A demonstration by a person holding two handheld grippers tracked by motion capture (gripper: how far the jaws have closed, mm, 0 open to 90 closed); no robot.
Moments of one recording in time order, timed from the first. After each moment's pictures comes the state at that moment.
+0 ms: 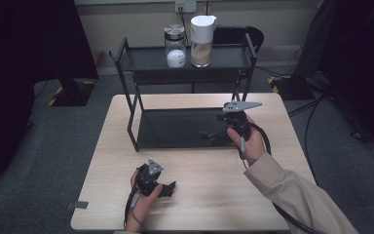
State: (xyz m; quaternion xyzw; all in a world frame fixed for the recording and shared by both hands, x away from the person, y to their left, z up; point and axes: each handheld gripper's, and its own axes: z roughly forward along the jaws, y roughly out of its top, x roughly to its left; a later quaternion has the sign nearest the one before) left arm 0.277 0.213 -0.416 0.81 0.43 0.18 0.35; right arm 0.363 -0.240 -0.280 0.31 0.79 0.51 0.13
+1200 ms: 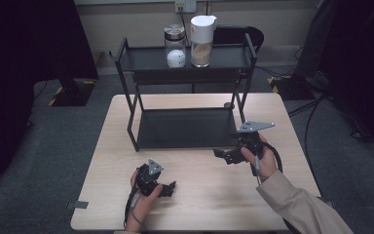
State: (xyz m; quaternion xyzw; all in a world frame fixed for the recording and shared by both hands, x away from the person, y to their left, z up) left arm 0.277 0.213 -0.416 0.81 0.43 0.18 0.35; right arm 0.345 -0.282 -0.332 0.32 0.80 0.50 0.11
